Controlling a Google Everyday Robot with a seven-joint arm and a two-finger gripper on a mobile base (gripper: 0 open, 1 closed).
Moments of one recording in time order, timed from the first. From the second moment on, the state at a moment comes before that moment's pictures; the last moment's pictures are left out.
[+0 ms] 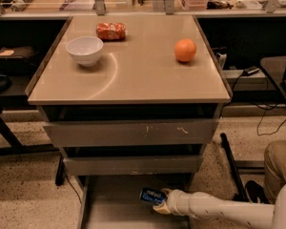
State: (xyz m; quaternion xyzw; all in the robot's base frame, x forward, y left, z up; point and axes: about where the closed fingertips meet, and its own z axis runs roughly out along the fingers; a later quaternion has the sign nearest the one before) arm 0.495 -0.087 0.255 -0.50 0.78 0.14 0.35
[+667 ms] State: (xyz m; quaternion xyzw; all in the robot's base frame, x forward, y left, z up) arm 0.488 -0.076 0.195 -0.50 0.79 0.11 0.34
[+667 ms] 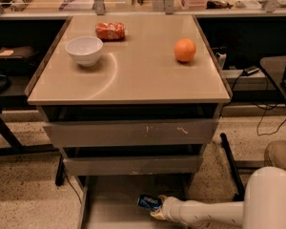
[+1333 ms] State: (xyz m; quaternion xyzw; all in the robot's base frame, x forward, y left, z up) arm 0.481 -0.069 0.122 -0.49 0.81 0.10 0.31
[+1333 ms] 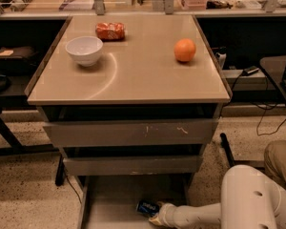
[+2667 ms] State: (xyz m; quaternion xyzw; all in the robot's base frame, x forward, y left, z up) arm 0.480 -0.068 0.120 -0.49 0.81 0.10 0.31
